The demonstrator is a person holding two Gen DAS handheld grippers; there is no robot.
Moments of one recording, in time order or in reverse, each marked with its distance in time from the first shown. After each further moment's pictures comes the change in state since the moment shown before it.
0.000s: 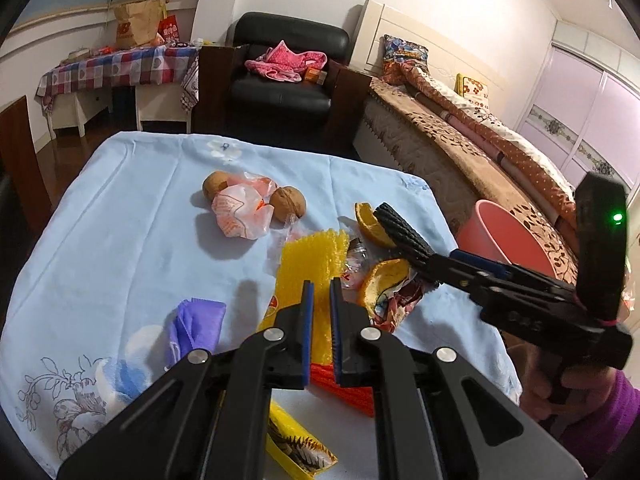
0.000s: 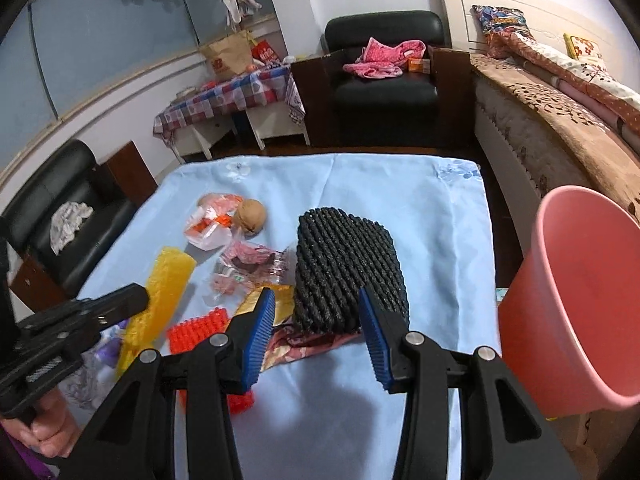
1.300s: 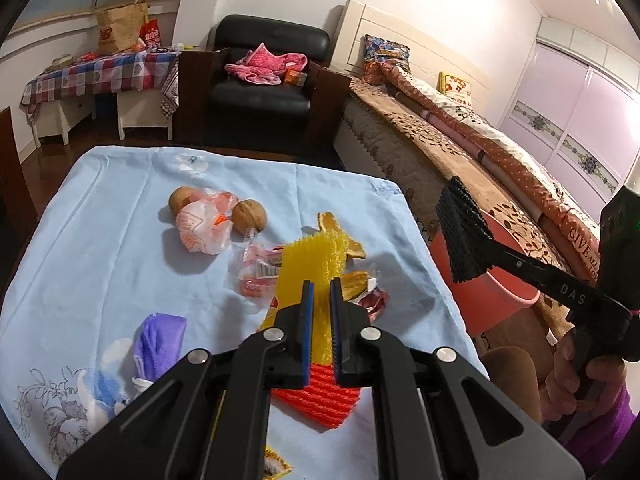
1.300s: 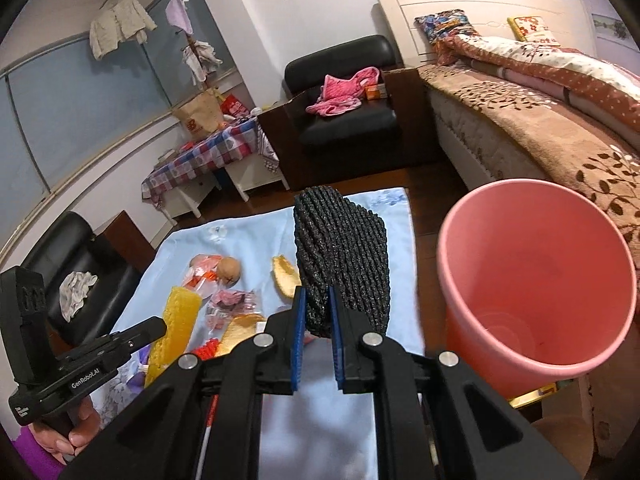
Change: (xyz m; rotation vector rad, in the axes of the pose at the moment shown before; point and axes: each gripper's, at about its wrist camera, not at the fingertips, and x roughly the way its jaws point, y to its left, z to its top) left arm -0.001 -0.028 0.012 0.038 -0.001 -0.053; right arm -0.084 -0.057 -0.009 0.196 -0.164 -0.003
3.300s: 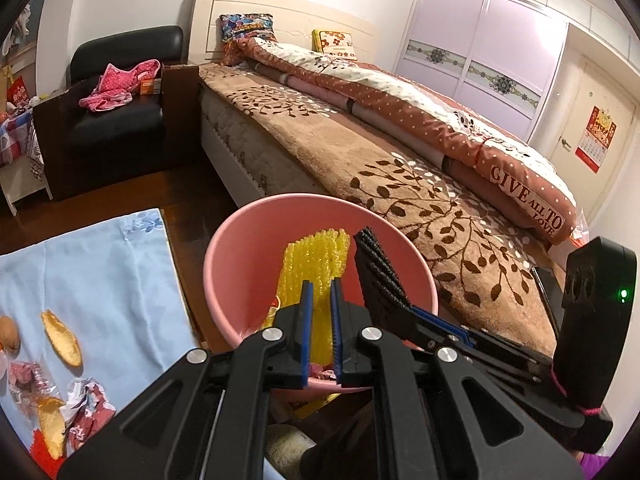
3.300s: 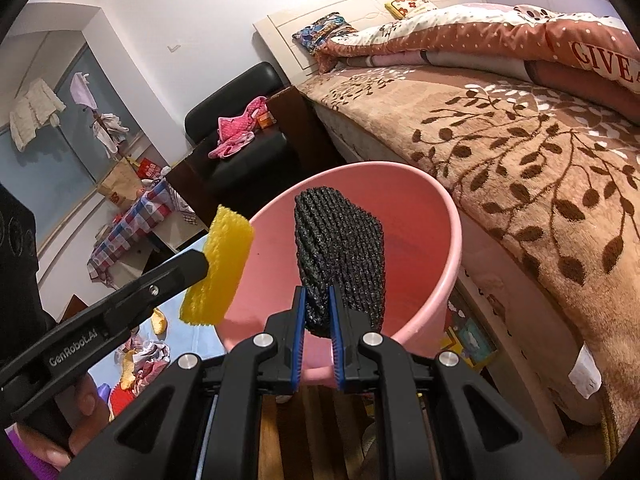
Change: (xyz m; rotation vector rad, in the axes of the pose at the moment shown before) left arm 0.122 -0.240 0.029 0.309 0.083 -0.270; right arm -0.049 -0.169 -0.019 0.307 -0.094 -0.189
